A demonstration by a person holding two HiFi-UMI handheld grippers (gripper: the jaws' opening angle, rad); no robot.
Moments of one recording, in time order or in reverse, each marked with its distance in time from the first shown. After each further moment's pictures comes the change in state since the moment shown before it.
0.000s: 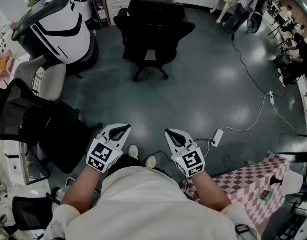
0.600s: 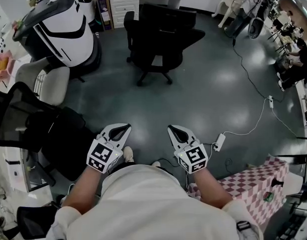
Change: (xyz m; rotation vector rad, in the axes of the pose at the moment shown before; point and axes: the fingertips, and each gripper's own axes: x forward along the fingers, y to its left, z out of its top) left arm -0.023 0.076 0.001 -0.006 -0.069 0.003; right arm 0.072 -0.001 0.038 0.021 -0.020 -0.043
